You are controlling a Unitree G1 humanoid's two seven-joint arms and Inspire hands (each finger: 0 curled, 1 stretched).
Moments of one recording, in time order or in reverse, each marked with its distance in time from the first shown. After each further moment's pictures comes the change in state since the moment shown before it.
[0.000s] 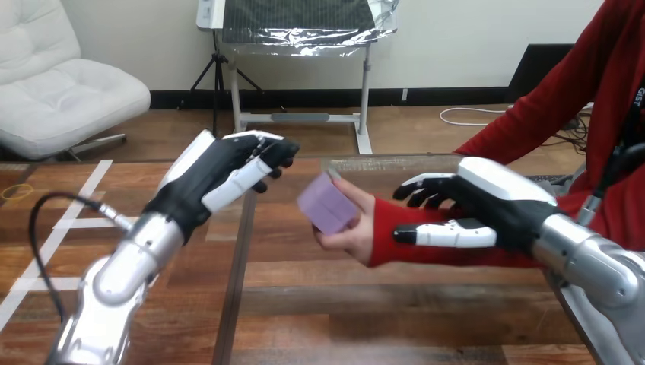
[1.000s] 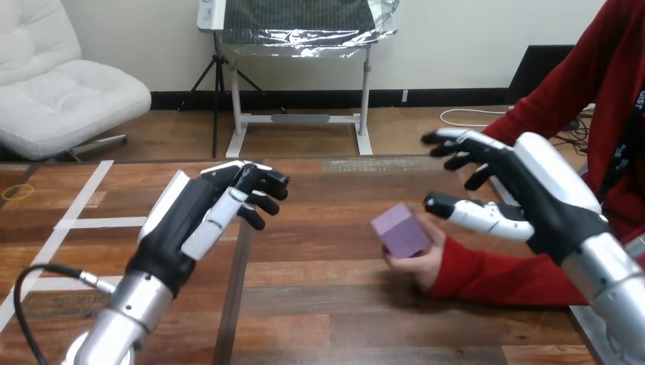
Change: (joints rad) left arm 0.293 -0.045 0.034 -0.261 -0.169 -0.053 0.001; right arm 0.233 0.078 -0.164 -0.228 0.121 -0.066 -0.237
